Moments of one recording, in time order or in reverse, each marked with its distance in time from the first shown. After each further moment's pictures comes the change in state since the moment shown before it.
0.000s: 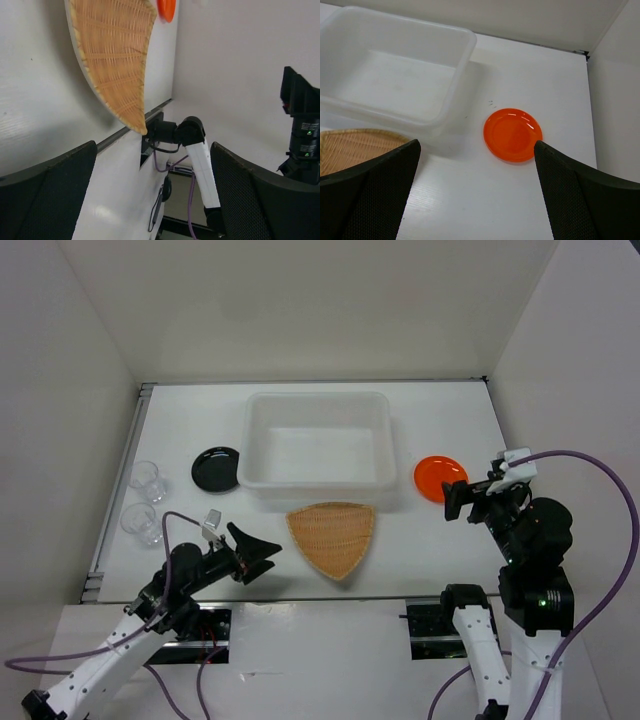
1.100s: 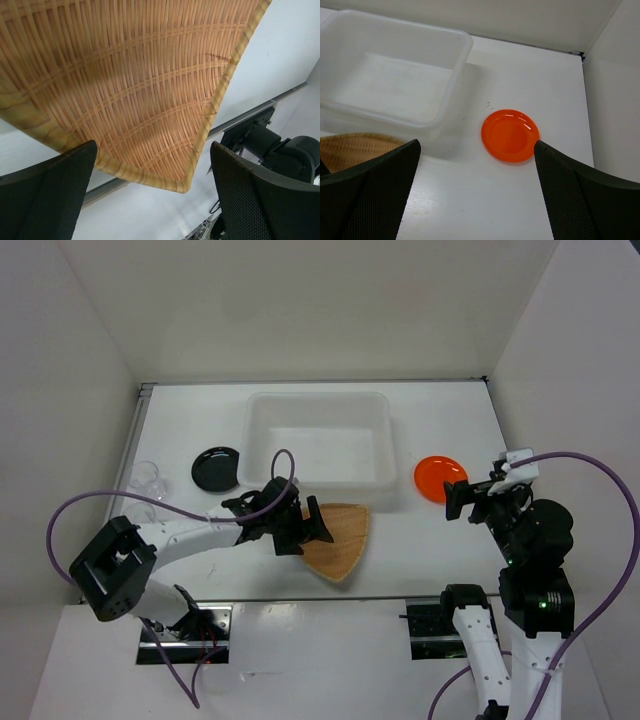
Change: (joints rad) left arm -0.168 1.314 0.692 -0.016 -0.046 0.328; right arm 0.003 -0.006 0.000 0.005 0.020 0.003
